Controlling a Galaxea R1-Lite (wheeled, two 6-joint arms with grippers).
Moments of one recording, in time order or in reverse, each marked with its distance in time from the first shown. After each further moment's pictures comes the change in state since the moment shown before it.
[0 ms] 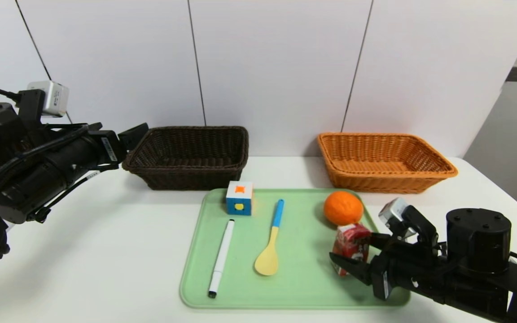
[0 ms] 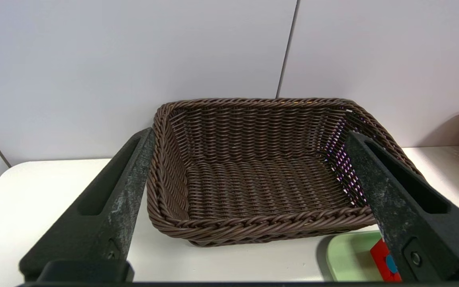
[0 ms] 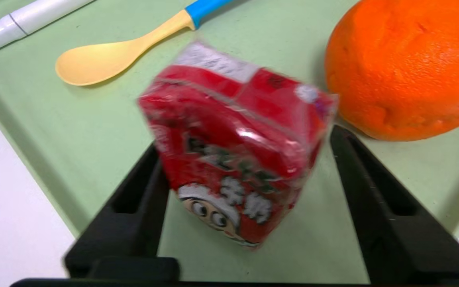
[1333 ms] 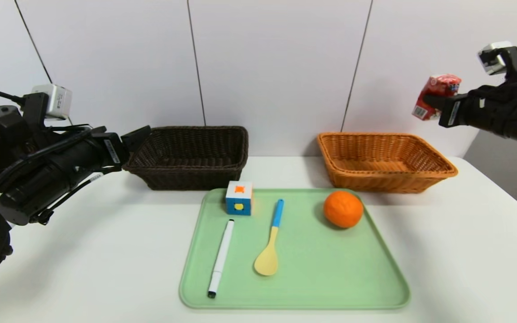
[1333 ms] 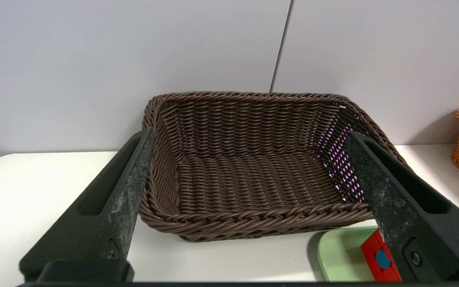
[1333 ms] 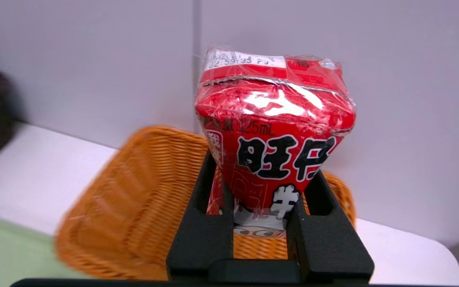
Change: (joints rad) left arm -0.006 0.010 0.005 0.001 -0.005 -0.030; right arm -0.518 -0.035 -0.906 0.603 -0.014 -0.036
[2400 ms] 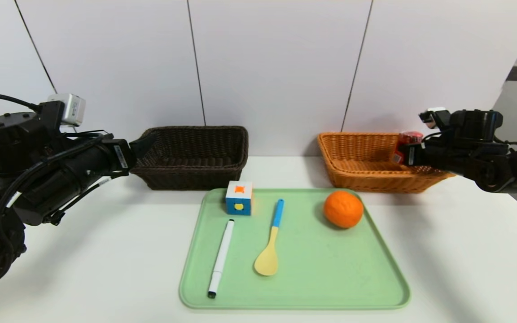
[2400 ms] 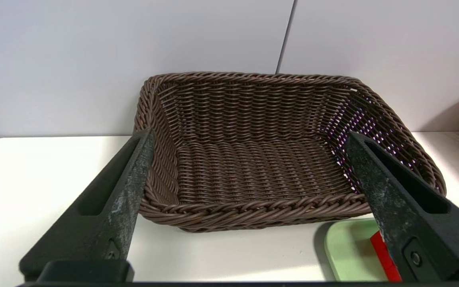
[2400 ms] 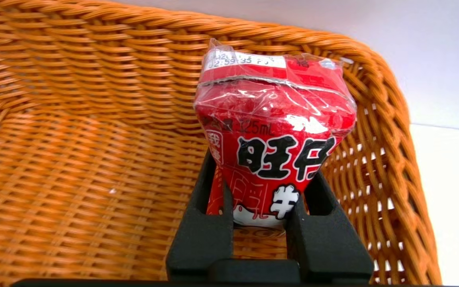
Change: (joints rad) left arm -0.002 0.053 -0.005 -0.002 0.004 -0.001; right arm -0.023 0.377 -0.107 0.009 -0.154 0.000
